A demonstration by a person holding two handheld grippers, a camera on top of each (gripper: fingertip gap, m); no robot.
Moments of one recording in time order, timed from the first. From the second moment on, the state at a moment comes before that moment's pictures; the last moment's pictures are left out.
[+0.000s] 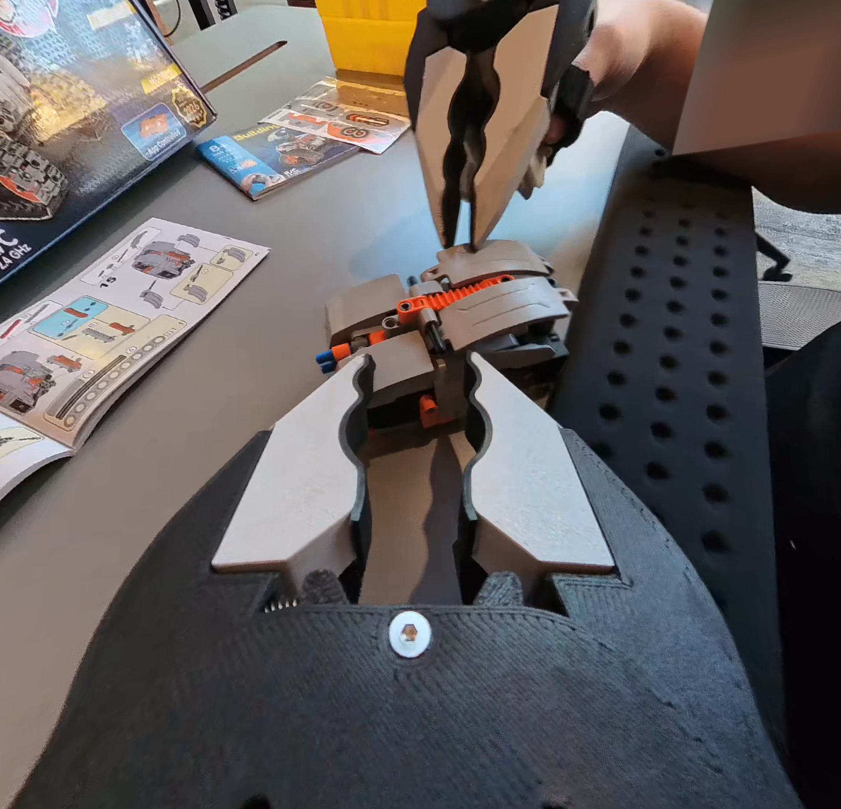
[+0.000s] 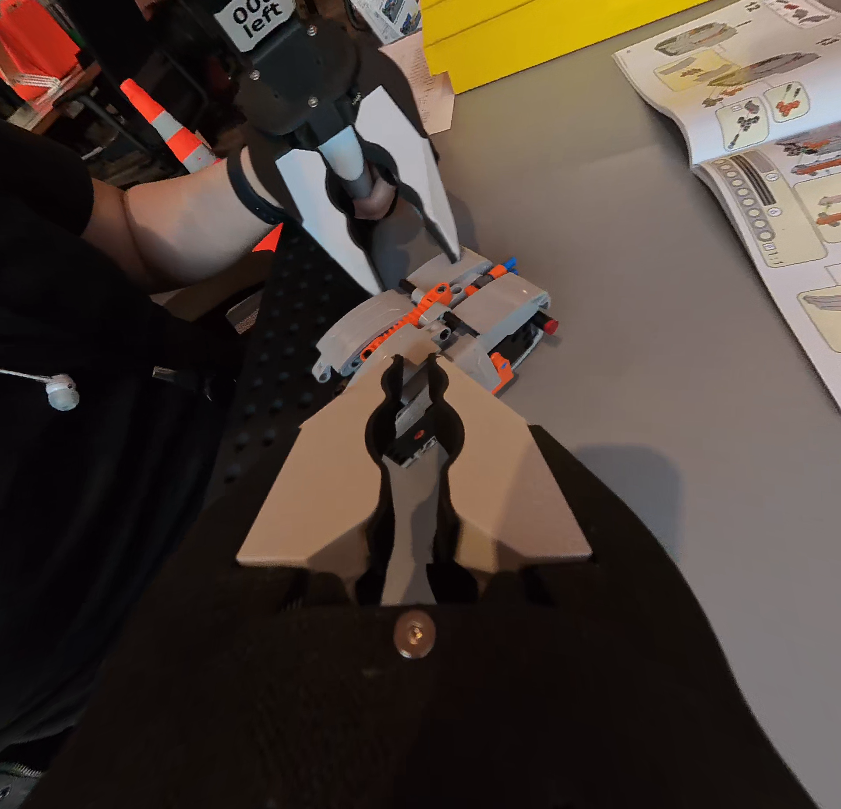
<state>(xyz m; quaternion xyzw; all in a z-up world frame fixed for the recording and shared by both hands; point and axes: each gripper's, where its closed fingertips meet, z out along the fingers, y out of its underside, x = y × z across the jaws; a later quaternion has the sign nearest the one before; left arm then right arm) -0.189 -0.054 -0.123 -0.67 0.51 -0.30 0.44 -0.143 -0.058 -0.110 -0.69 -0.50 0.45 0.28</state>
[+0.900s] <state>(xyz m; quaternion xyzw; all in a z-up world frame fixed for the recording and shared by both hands) -0.174 -0.090 -0.098 -0.70 0.44 -0.33 0.45 -0.133 -0.092 -0.109 -0.56 -0.63 0.34 0.42</state>
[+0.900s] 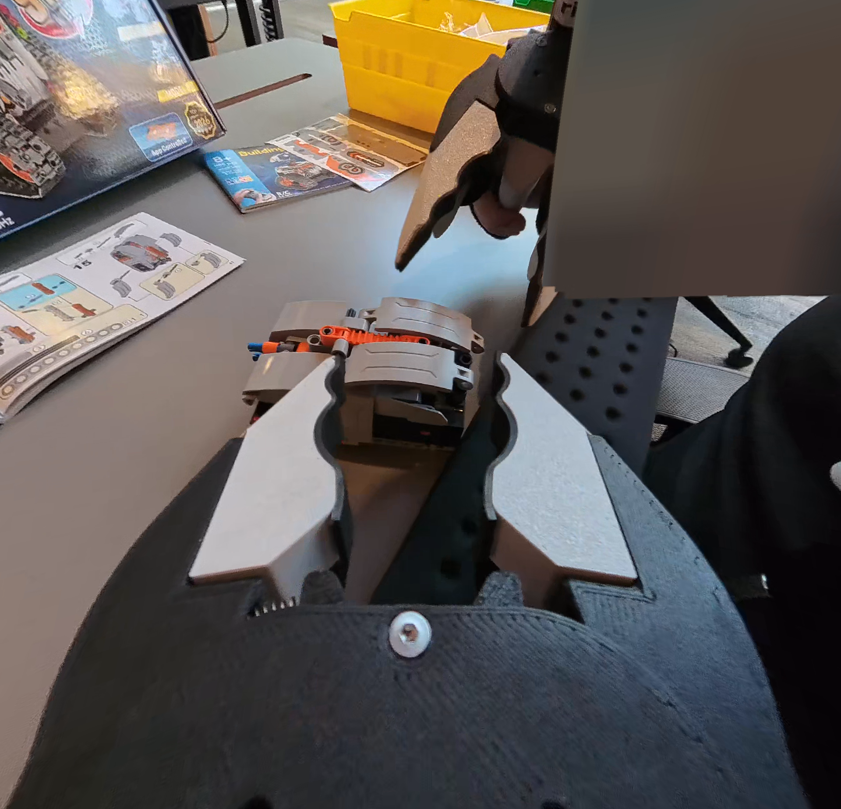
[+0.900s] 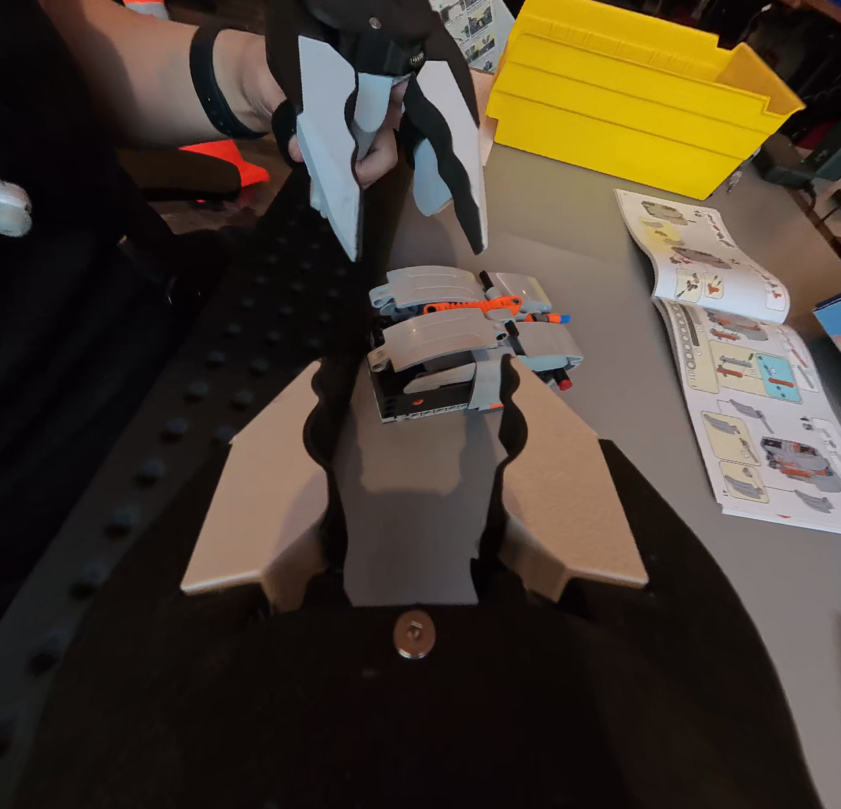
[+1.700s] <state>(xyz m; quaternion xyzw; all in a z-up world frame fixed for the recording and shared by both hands) -0.195 -0.055 -0.110 -0.67 0.47 -0.38 0.42 -0.132 -0.072 -0.129 -0.54 -0.67 0.22 0.46</state>
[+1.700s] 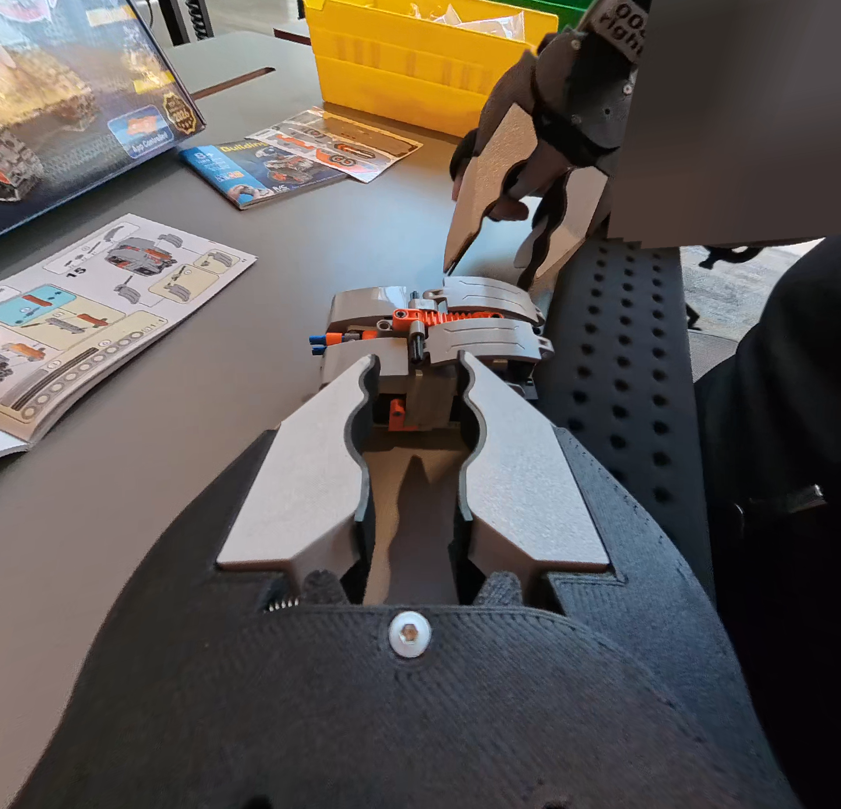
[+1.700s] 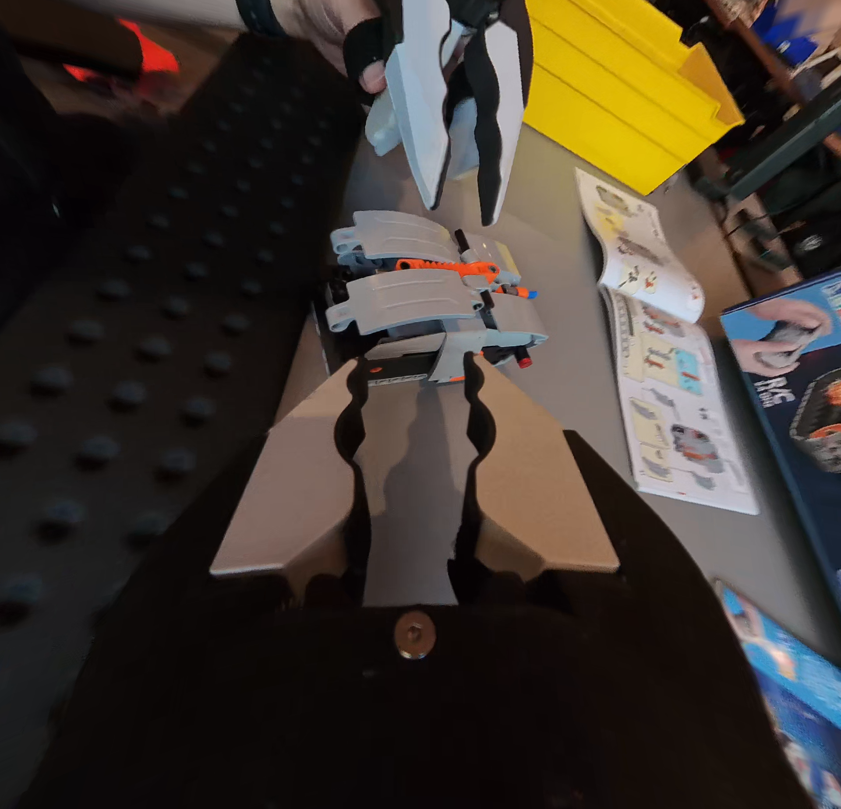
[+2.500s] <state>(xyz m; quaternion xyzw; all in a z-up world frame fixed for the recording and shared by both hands) -0.193 -0.062 -0.103 -0.63 0.47 -0.44 0.43 -0.138 -0.064 -0.104 -0.51 -0.65 0.20 0.53</state>
